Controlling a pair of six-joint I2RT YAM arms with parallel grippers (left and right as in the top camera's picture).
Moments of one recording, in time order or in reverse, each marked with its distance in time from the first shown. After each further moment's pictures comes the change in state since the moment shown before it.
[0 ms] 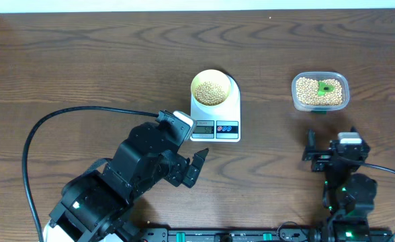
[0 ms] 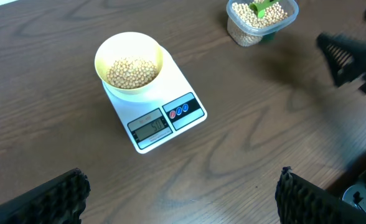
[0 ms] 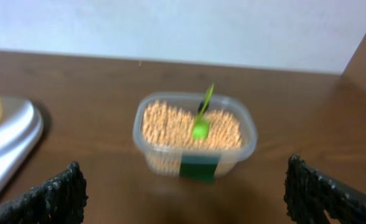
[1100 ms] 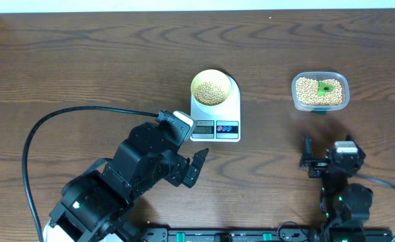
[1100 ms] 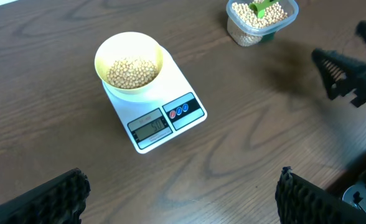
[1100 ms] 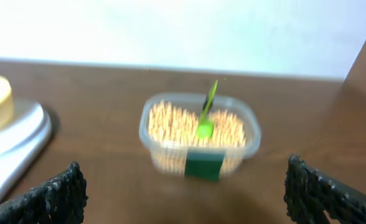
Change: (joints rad) left arm 0.000 0.000 0.000 0.000 0.000 0.000; right arm 0.000 -0.229 -0.068 -0.087 -0.015 0.010
